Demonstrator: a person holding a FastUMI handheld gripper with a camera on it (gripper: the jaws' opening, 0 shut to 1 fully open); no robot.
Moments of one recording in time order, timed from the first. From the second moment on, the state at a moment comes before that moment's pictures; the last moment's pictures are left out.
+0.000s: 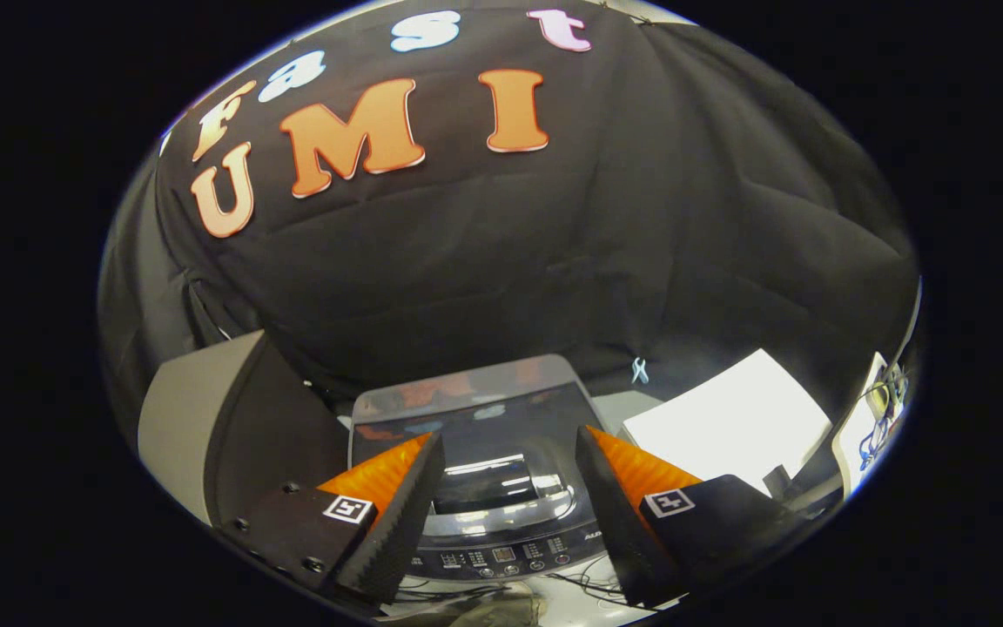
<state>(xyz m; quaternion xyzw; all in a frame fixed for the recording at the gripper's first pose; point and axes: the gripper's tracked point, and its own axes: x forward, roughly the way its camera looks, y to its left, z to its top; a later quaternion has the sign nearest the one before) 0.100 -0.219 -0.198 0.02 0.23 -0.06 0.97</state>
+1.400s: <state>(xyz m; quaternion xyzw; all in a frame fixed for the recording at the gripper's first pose) 0.016 -0.200 0.108 -0.03 -0.05 -0.06 1.00</state>
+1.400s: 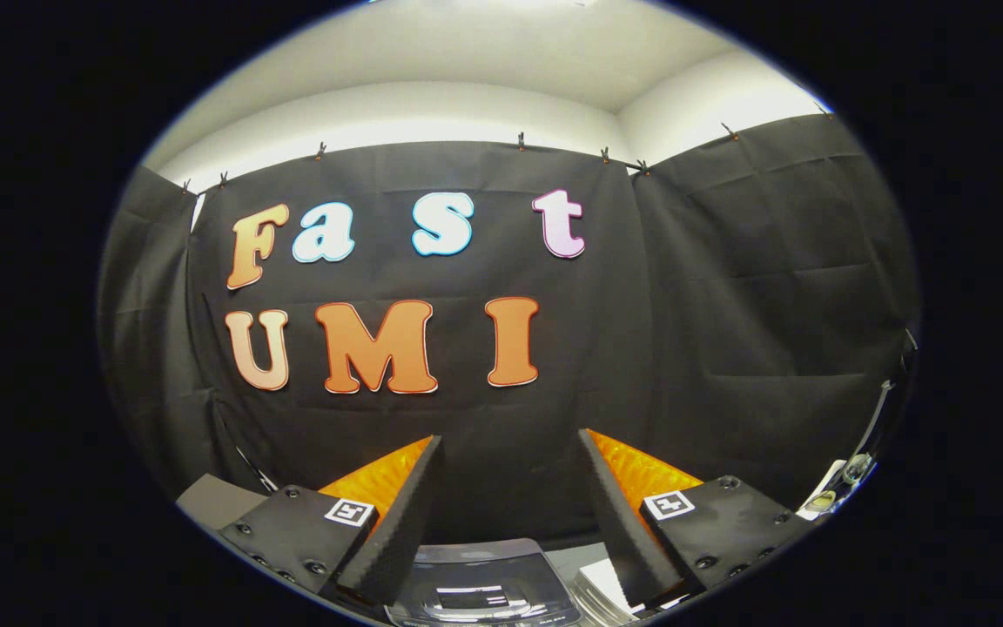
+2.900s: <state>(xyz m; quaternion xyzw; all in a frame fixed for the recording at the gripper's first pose) -0.002 -0.113 0.080 -0.04 -0.04 -0.06 1.00</state>
